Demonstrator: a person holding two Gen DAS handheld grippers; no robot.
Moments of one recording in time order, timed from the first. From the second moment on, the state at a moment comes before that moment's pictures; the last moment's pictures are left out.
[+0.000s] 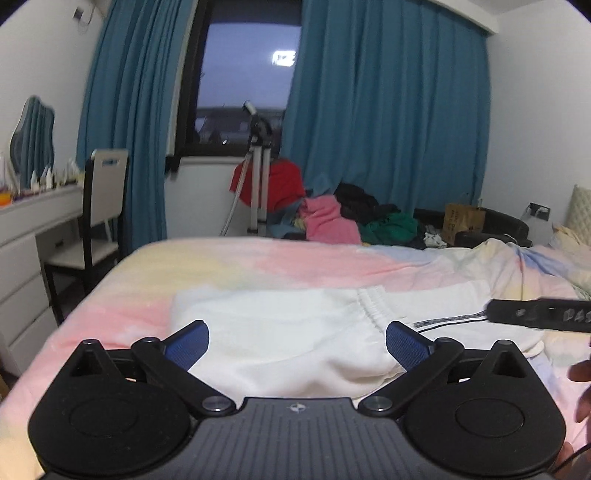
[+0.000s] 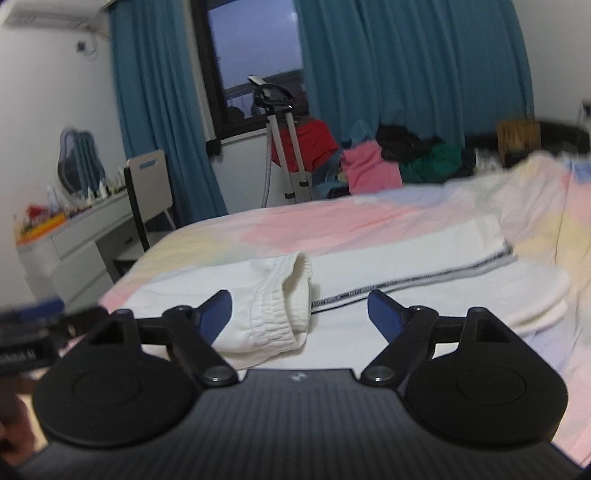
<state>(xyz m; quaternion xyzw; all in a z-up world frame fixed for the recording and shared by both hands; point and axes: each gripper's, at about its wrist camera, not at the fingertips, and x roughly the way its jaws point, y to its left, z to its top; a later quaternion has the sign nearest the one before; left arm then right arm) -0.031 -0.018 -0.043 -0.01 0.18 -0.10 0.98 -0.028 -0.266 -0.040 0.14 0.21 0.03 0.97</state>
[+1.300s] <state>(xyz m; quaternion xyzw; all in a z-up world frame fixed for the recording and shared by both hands) -0.005 0.002 -0.066 -0.05 0.28 -0.07 0.96 0.025 -0.531 -0.186 0.64 0.23 -0.14 0.72</state>
